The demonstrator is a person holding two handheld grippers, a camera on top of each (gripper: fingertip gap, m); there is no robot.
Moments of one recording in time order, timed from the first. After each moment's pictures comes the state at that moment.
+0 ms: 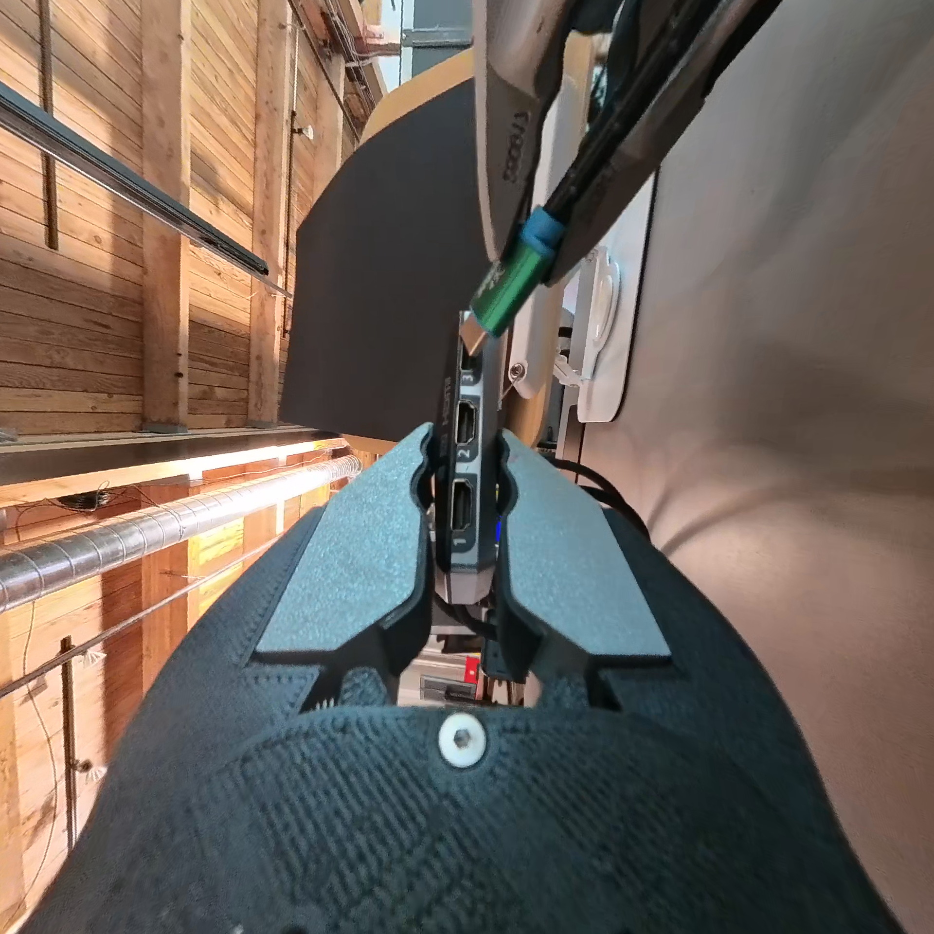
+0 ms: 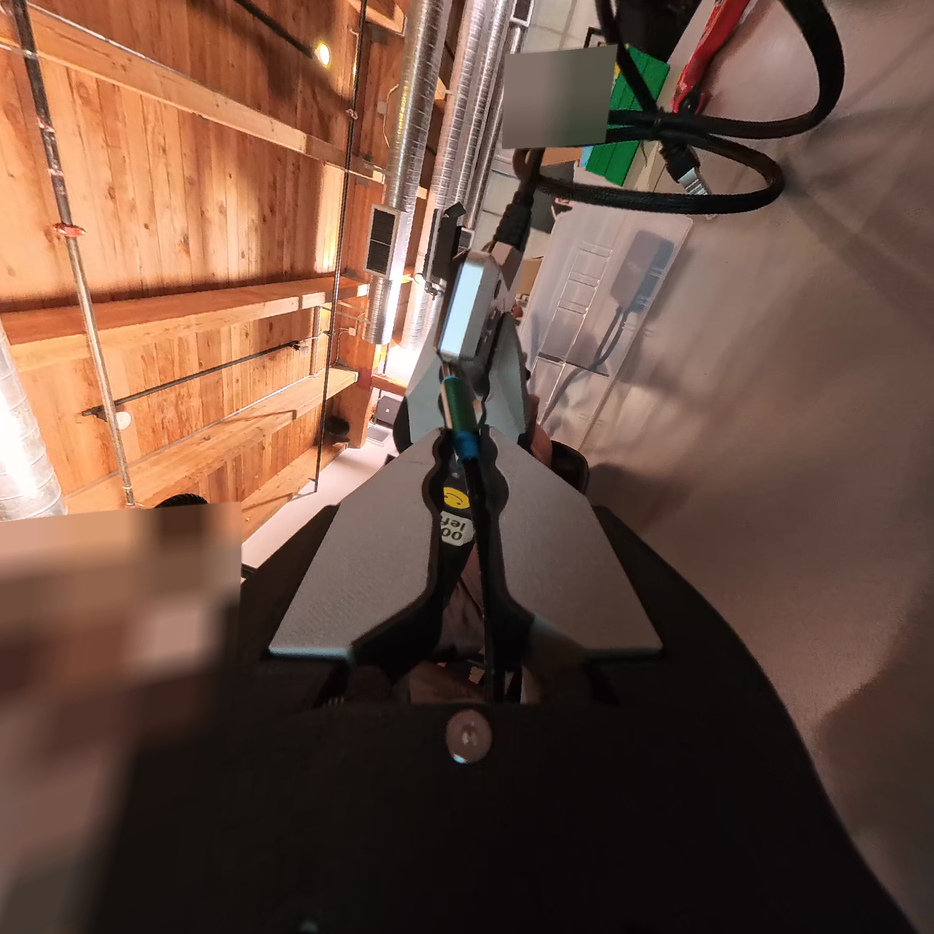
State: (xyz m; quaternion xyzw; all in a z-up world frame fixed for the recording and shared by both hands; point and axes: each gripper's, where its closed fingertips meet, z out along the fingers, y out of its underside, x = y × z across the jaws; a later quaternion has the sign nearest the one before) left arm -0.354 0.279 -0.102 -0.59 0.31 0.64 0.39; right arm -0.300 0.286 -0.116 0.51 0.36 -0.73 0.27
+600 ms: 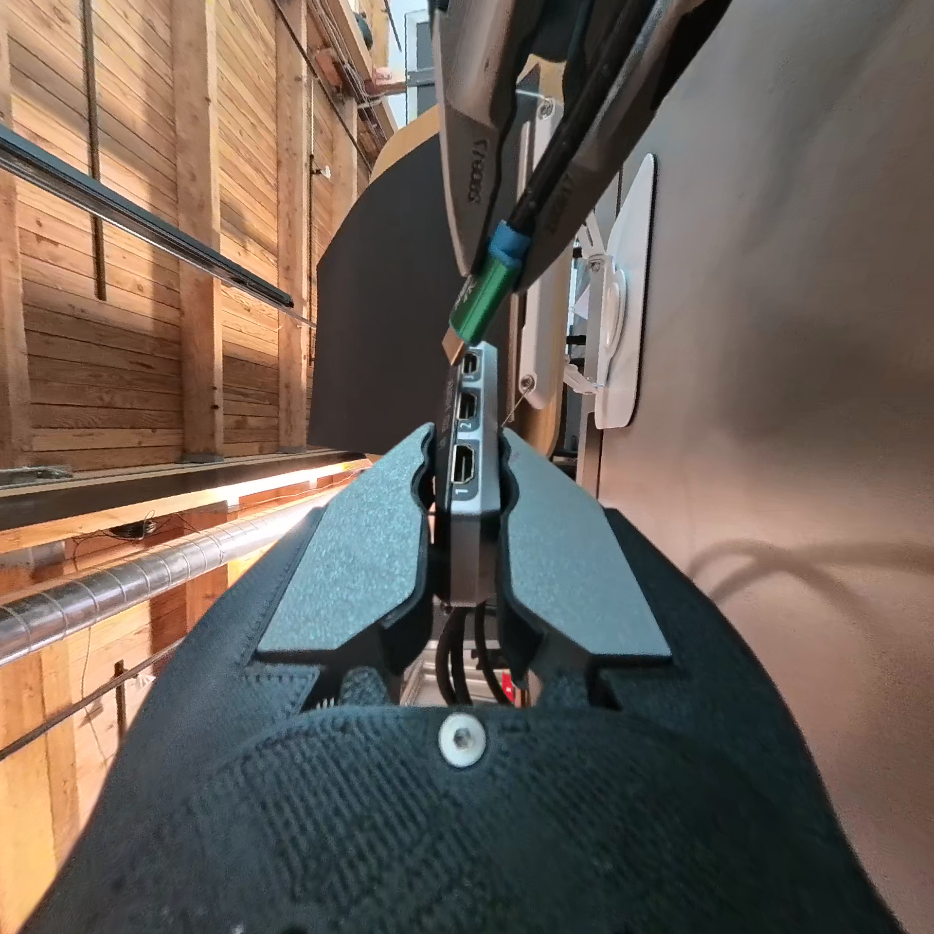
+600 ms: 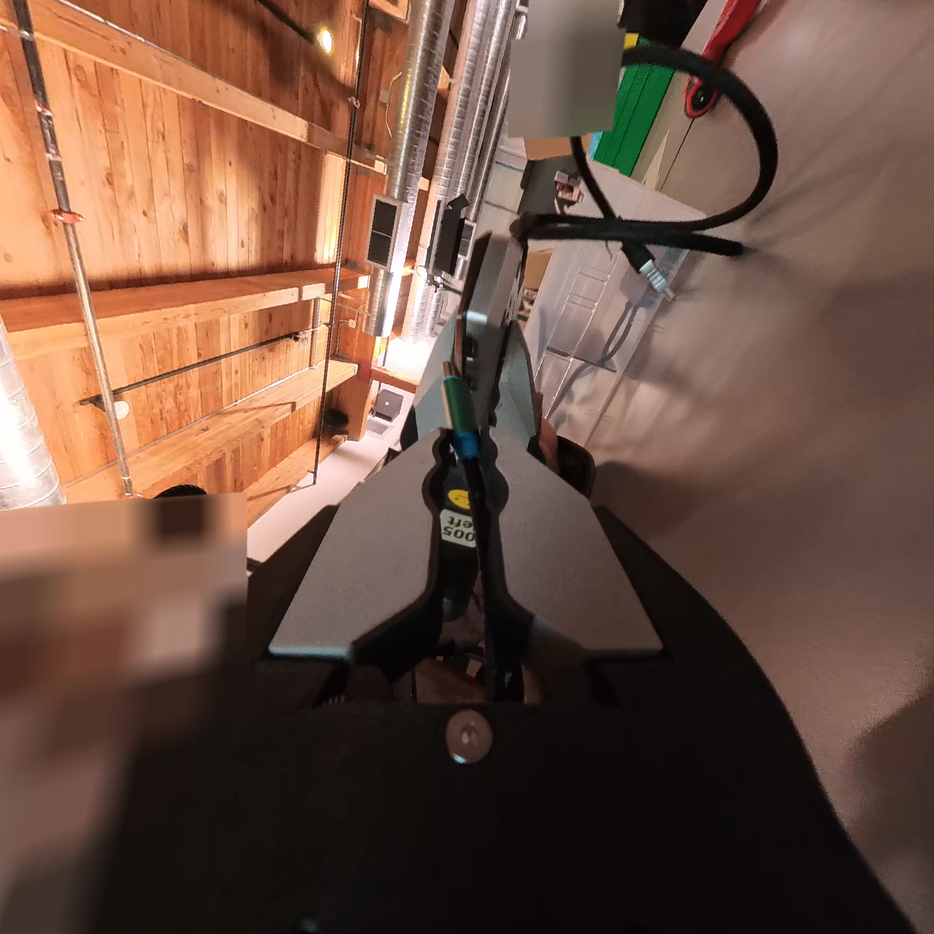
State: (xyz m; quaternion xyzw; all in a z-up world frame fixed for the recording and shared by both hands) left arm -0.345 0.278 -0.100 -0.56 0.34 0.65 0.37; right arm -0.296 0.285 -0.111 0.50 0.37 -0.73 0.27
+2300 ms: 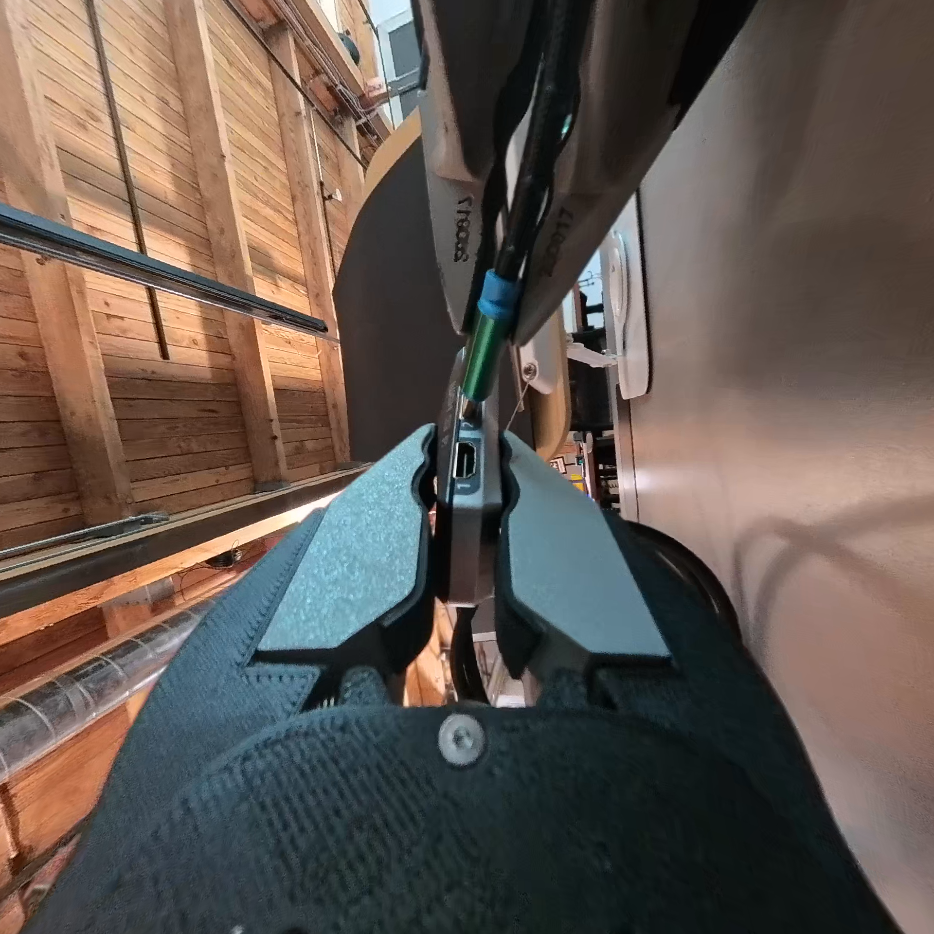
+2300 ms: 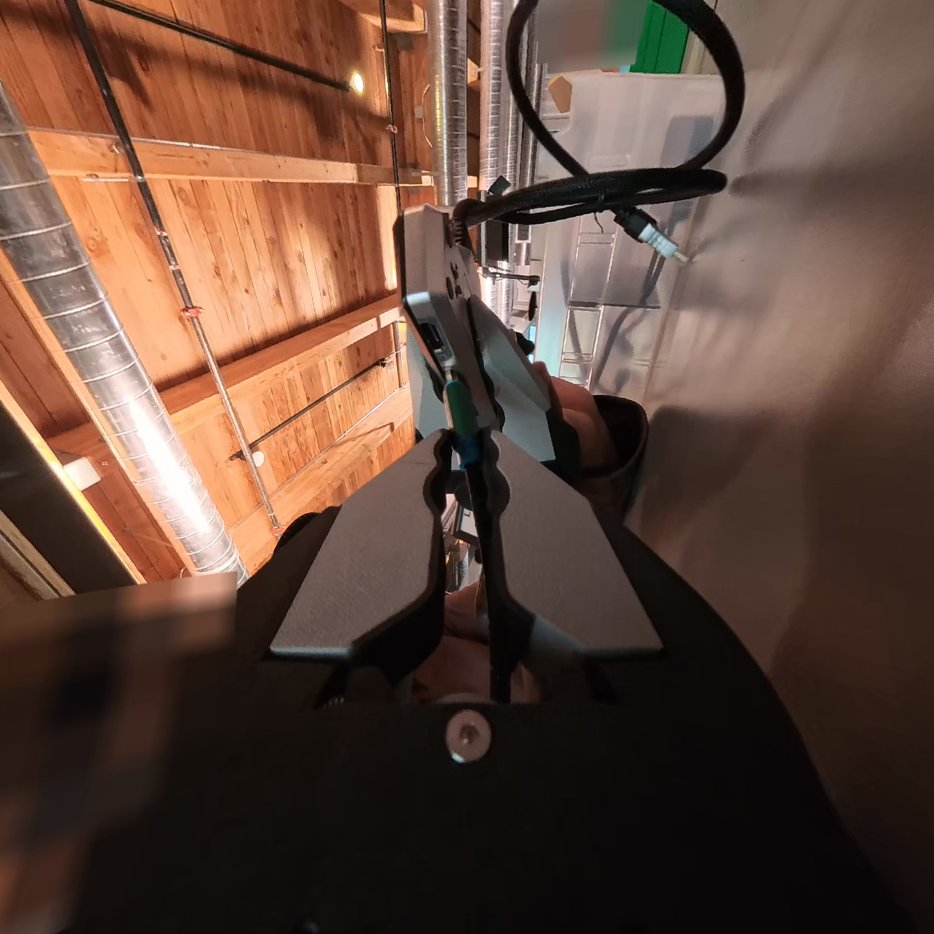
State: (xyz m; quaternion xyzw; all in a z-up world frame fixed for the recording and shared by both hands) left arm -0.336 0.270 -0.109 -0.52 0.39 0.70 0.30; right arm -0.293 0.262 -0.130 0.50 0.28 -0.71 0.40
